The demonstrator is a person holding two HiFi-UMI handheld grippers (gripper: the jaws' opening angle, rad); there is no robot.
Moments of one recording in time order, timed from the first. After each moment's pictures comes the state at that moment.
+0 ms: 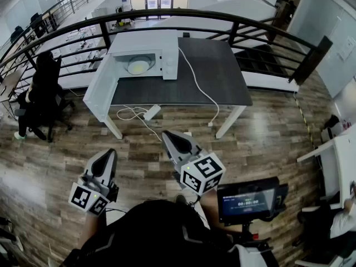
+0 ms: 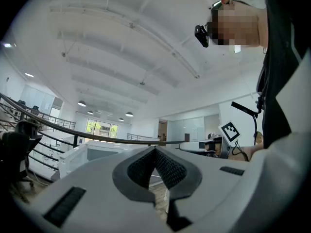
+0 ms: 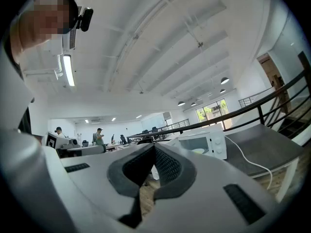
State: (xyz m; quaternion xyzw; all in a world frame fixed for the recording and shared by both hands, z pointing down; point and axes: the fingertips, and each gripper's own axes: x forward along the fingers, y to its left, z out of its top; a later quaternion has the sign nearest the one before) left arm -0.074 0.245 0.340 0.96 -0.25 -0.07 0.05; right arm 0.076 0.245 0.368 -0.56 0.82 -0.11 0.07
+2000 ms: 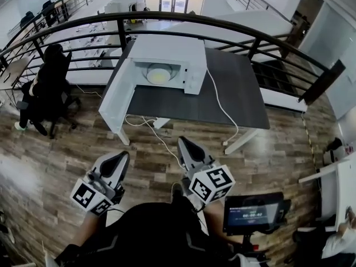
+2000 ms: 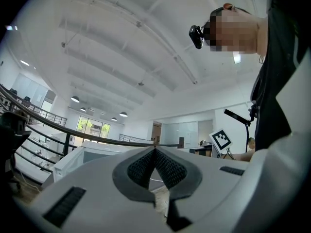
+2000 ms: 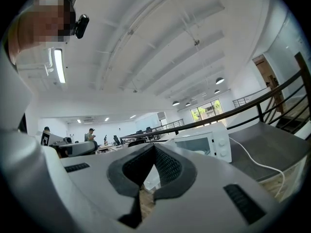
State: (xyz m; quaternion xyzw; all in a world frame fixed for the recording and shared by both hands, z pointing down) left arm -0.110 0.128 0.352 0.97 -0.21 -0.07 0.06; right arm 0.048 0.121 0.381 -0.58 0.80 -0.12 0.07
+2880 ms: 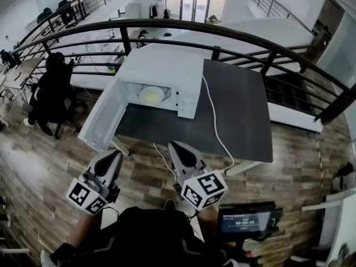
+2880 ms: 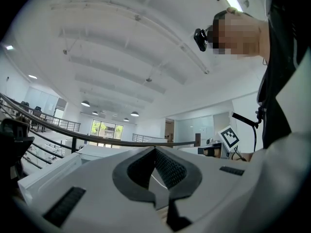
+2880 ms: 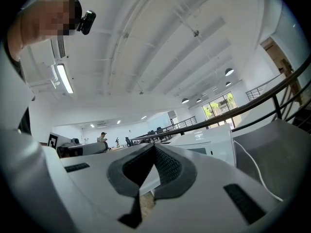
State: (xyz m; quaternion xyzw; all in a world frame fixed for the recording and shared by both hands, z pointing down) left arm 0.051 0.012 0.333 0.95 -0.29 -0.04 0.04; right arm 0.195 0.003 0.363 -0.51 0.85 -0.12 0.09
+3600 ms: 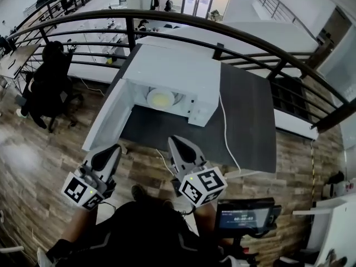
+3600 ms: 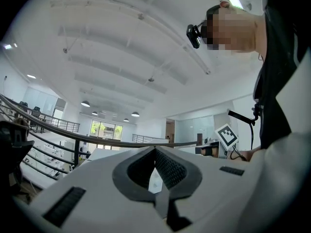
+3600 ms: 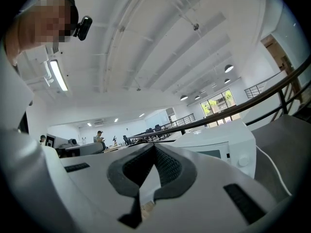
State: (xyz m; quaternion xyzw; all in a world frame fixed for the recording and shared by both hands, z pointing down) left arm -0.014 -0.104 0.337 0.96 -0.28 -0.05 0.03; right arm 0.129 -0.117 0.371 -0.52 0.84 -0.14 0.08
